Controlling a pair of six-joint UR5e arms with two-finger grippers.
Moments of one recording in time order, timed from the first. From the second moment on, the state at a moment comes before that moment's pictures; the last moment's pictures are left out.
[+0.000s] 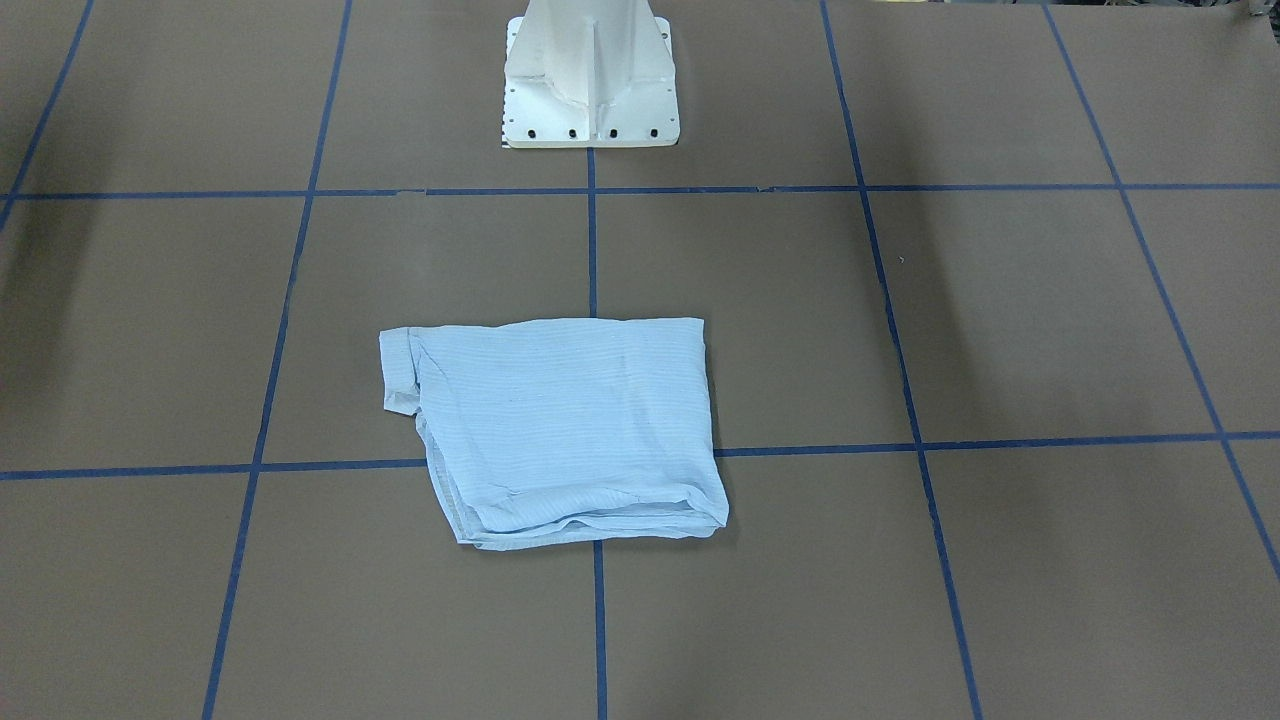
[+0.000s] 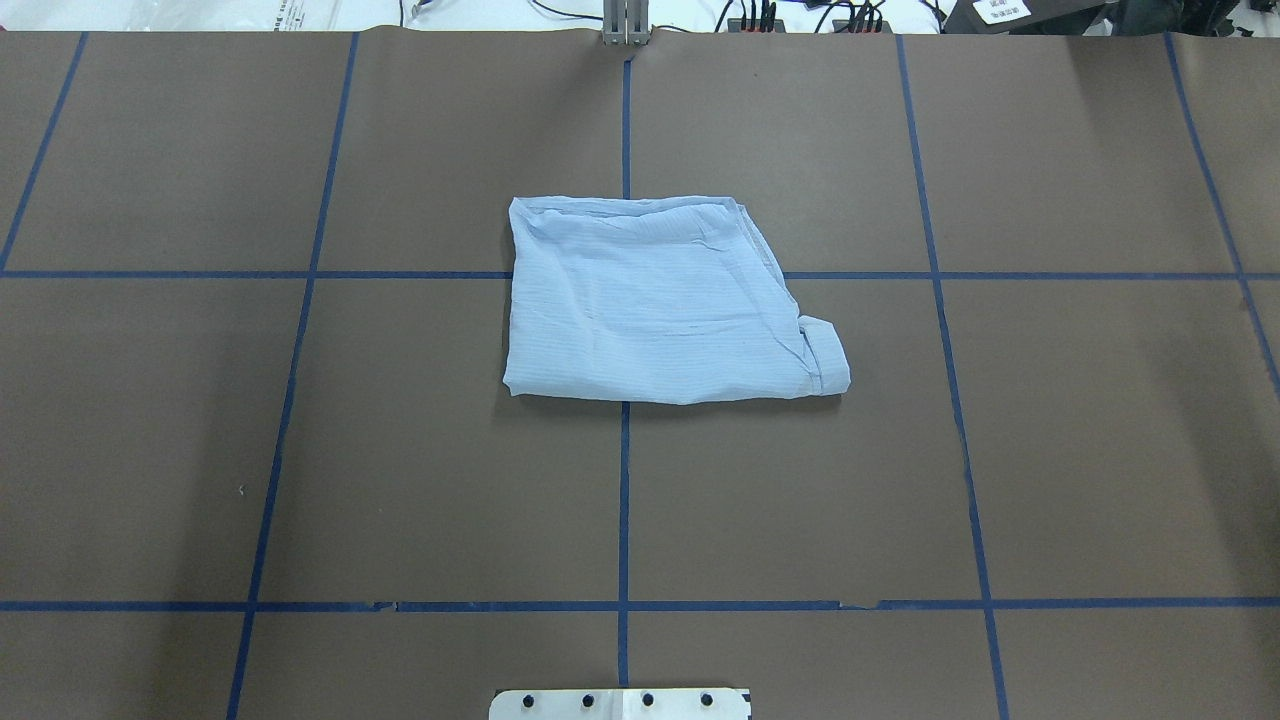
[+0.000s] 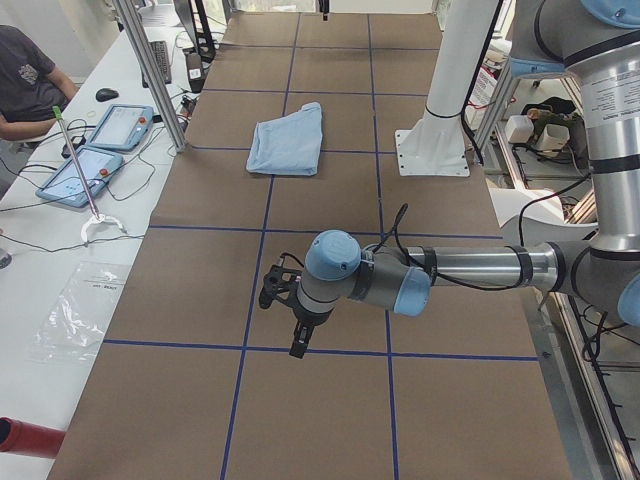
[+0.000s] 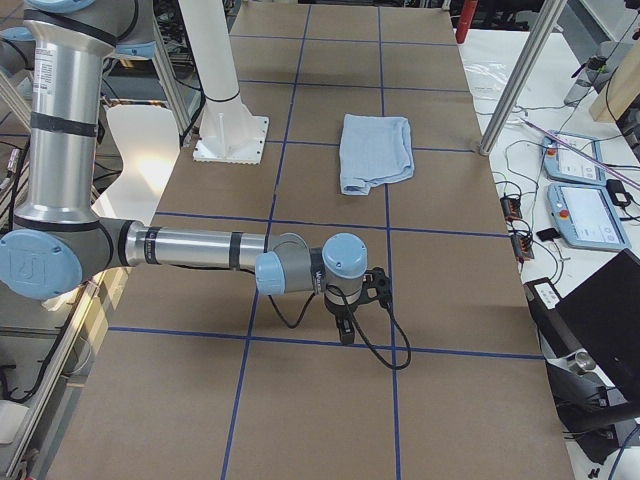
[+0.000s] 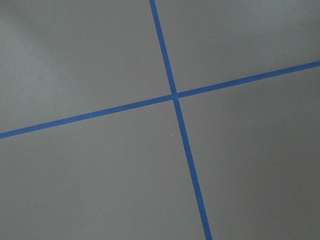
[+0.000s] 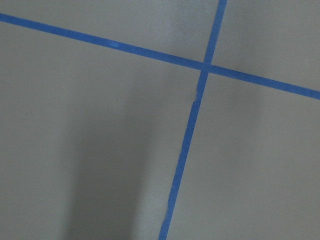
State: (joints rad) left arm -1.60 -1.32 -1.80 -1.87 -2.33 0.05; right arm 1.47 -1.72 1.68 -1.39 2.34 -0.07
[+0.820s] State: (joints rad) left arm -1.58 -1.34 -1.76 -1.88 -2.33 0.06; right arm 1.47 -1.73 1.69 -1.40 2.35 -0.07
